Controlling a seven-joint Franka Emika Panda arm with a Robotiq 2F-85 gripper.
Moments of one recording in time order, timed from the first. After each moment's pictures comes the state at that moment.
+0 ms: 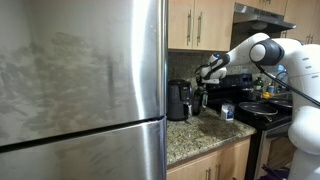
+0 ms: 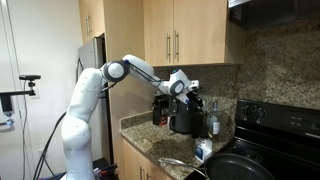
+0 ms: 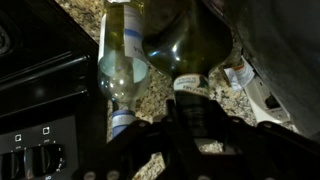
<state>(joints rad) -0.02 0.35 -0.14 -1.73 0.00 2.84 0.20</state>
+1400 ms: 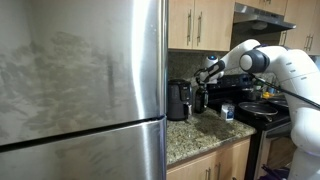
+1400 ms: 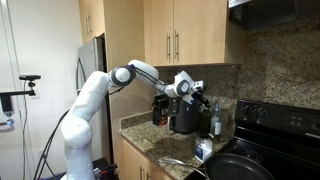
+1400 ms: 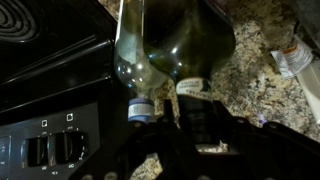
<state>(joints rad) 0.07 0.50 -0.29 -1.53 -0.15 2.78 0.40</state>
